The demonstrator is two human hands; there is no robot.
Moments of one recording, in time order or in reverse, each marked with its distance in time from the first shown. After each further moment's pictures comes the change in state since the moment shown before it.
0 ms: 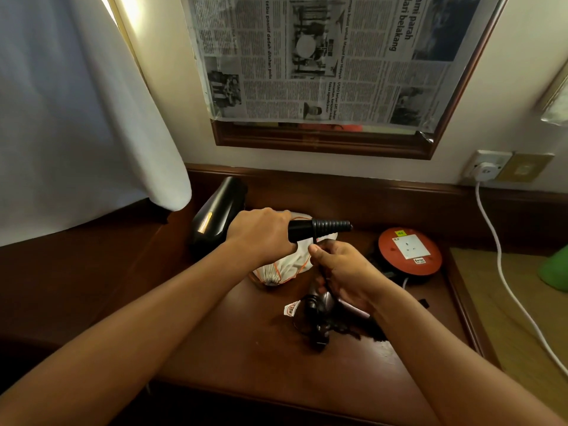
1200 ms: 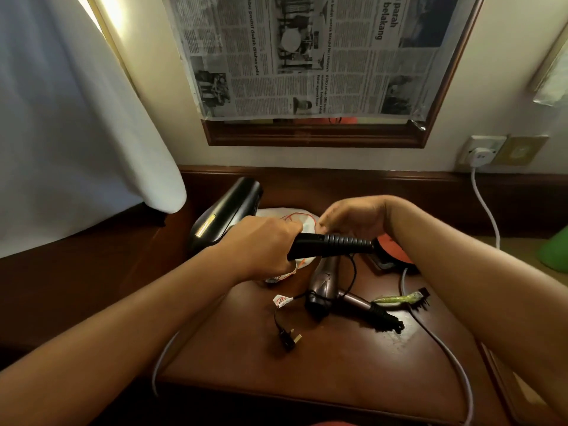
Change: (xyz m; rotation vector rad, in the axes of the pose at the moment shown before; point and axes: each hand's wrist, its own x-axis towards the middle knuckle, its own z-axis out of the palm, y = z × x) left_hand -0.023 0.011 -0.025 -0.026 -0.146 0.286; right_hand 0.058 -0.069 -0.069 -0.447 -0.627 0.318
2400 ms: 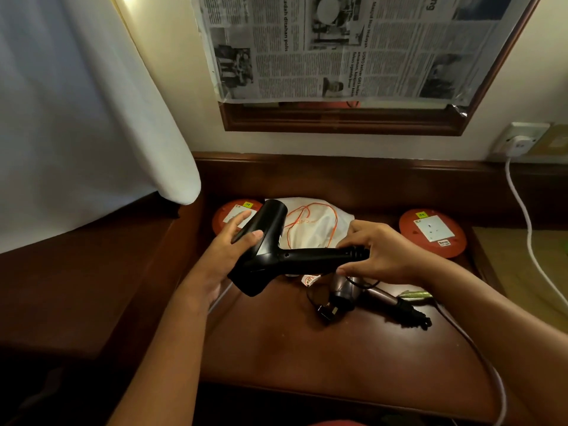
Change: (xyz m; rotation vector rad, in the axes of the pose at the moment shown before) left_hand -0.051 -0.106 0.080 -1.600 0.136 -0.631; right_hand 0.015 0.020 0.076 -0.710 0.677 -0.359
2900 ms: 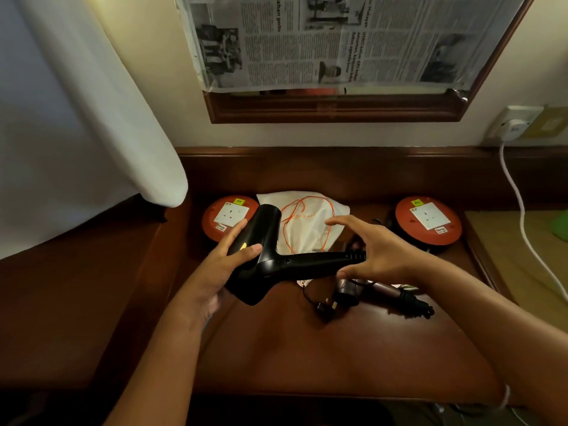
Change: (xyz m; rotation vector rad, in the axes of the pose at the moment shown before) left_hand 0.020 -0.020 -0.025 -0.188 -0.133 -0.171; right_hand 0.023 0.005 0.024 0.076 -0.034 0.193
